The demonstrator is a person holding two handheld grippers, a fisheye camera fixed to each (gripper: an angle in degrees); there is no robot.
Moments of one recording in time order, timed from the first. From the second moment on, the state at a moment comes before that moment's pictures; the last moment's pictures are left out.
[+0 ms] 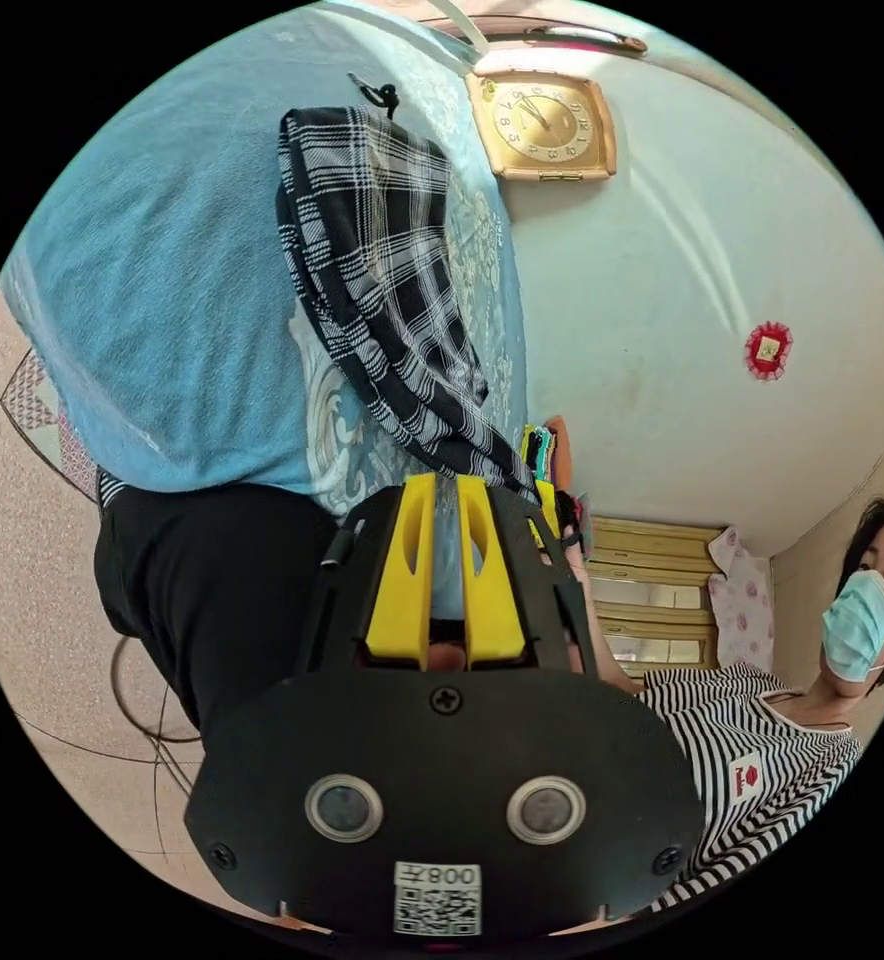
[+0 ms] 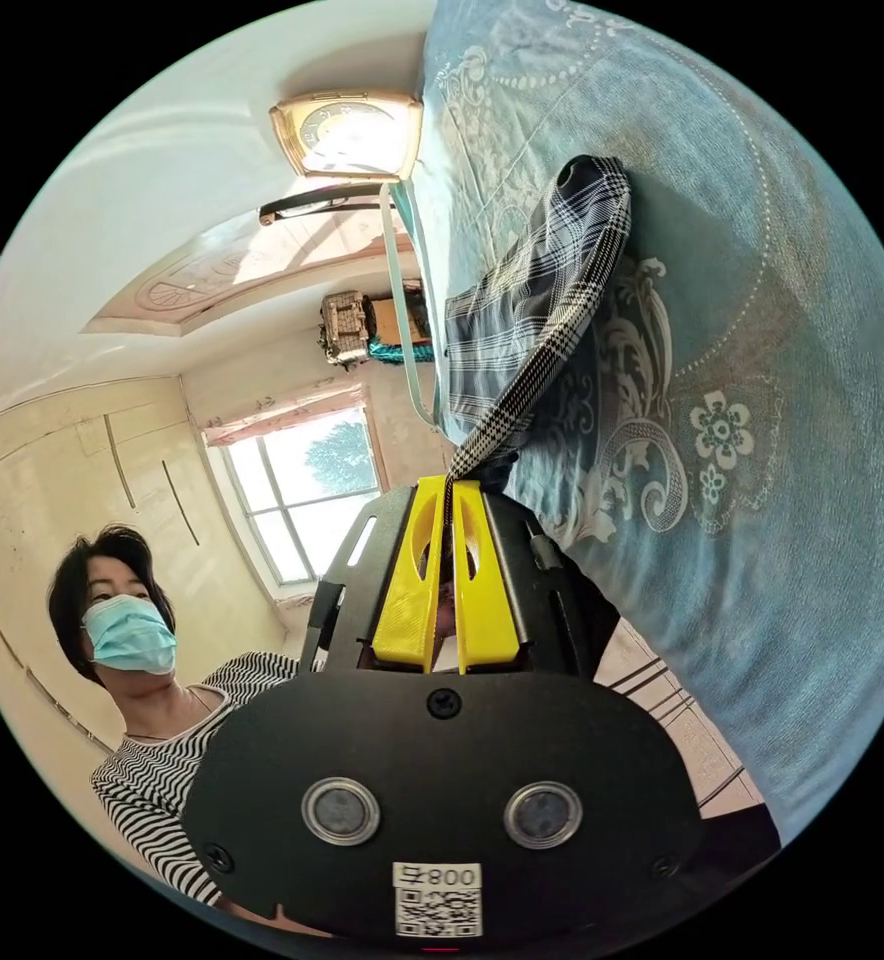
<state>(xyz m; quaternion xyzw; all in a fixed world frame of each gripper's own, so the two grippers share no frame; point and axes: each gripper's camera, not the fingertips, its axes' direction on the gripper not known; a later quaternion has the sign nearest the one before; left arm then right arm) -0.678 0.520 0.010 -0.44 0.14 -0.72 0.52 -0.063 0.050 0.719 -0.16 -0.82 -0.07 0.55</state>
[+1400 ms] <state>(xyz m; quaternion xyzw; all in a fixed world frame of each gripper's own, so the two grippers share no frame) -0.810 0.518 -0.037 -0.42 0.02 -0.73 0.54 -0.054 0.117 0.658 -0.14 -0.81 -0.07 0.56</state>
